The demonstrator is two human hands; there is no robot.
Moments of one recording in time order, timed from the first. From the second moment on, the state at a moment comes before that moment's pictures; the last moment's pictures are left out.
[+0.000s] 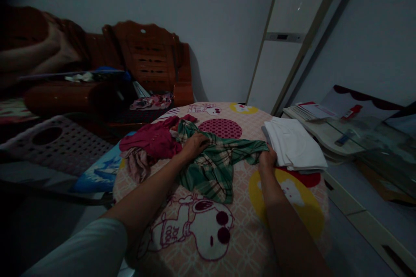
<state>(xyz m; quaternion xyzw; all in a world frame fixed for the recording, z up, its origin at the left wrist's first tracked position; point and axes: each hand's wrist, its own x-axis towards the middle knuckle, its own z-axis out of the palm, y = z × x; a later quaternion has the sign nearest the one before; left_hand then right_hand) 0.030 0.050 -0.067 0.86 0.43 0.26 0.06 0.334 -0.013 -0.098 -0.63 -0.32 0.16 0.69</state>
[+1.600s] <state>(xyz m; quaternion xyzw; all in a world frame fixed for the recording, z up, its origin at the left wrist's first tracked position) 0.059 0.024 -0.049 0.75 0.32 0.39 0.43 0.285 -0.035 -0.062 -0.51 -0.41 0.38 0.65</state>
